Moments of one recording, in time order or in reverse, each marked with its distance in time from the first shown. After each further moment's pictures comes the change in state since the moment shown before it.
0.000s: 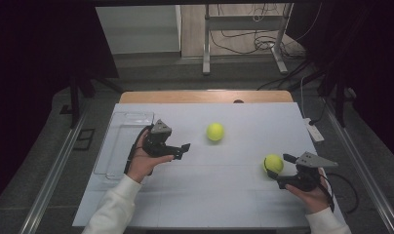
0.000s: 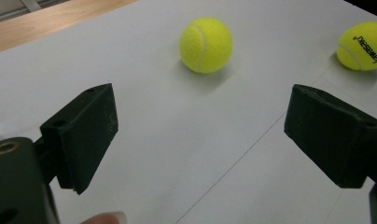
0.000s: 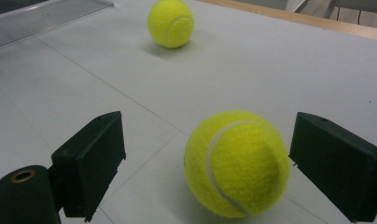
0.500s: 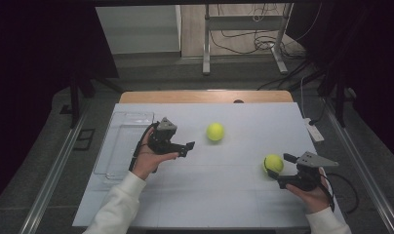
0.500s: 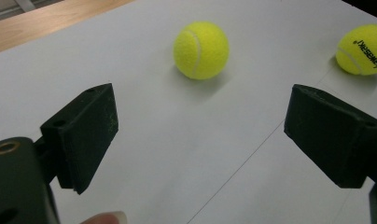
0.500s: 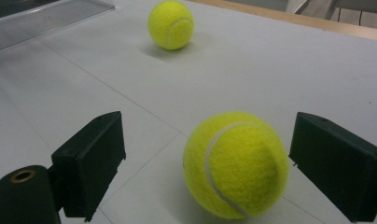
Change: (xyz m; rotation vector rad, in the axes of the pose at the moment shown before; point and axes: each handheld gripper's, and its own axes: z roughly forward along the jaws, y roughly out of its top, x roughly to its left) left arm -0.005 0.011 0.014 0.011 -0.020 0.006; right arm -0.001 0.000 -0.001 -0.007 0.005 0.006
